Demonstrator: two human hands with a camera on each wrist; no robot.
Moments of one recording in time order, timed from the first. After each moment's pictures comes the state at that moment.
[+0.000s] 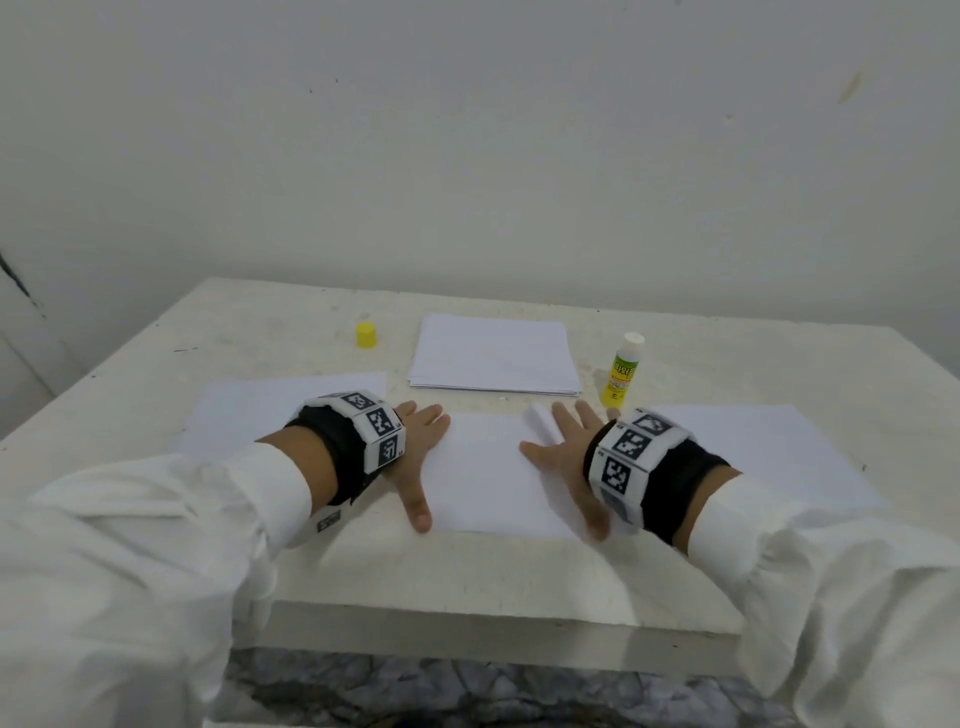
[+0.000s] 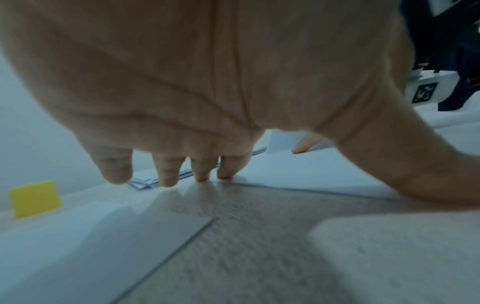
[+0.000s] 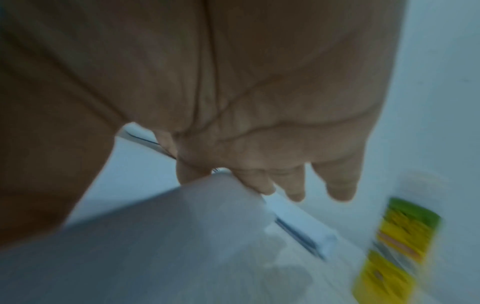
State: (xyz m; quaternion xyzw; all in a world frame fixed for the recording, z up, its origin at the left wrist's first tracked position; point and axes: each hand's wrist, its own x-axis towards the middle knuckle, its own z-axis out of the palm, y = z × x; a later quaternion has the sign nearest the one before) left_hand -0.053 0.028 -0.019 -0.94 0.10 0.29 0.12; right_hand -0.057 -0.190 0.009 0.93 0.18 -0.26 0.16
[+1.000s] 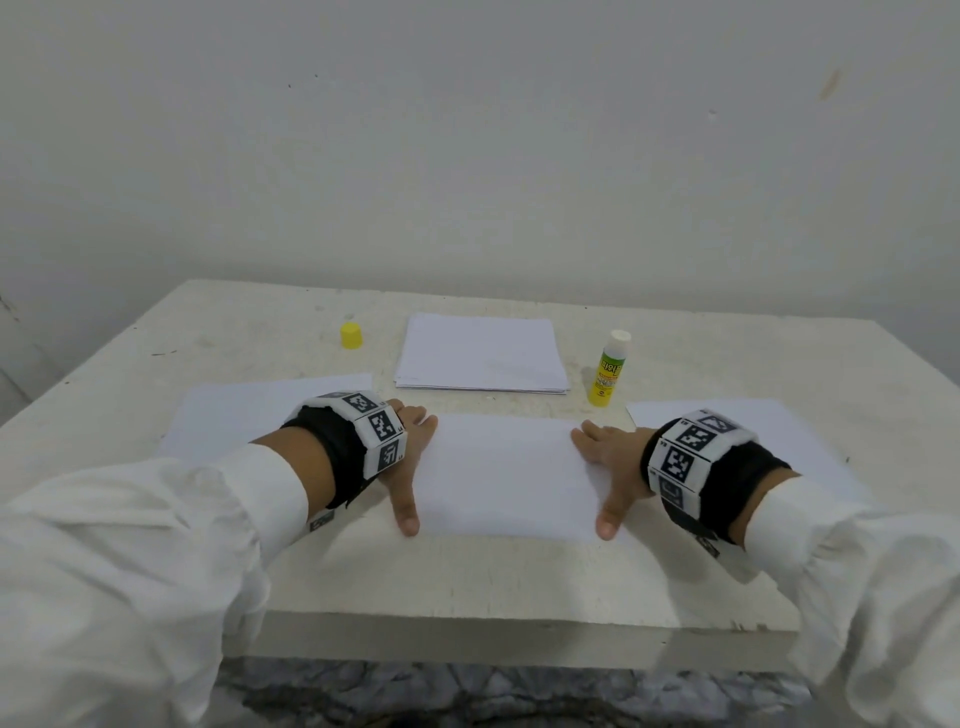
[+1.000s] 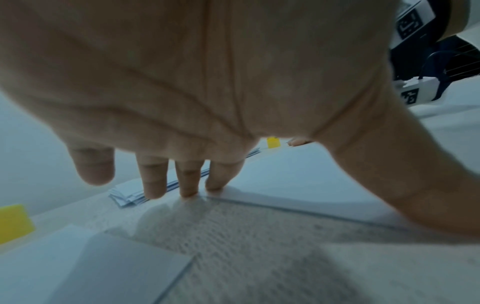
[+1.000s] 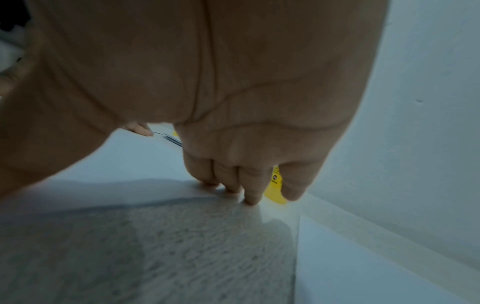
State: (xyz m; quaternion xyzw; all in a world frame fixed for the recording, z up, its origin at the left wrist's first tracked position) left_hand -0.058 0.013 -0.005 -0.94 0.11 0.27 0.17; right_hand -0.048 -0.239 0.014 0.91 0.18 -0.33 0.16
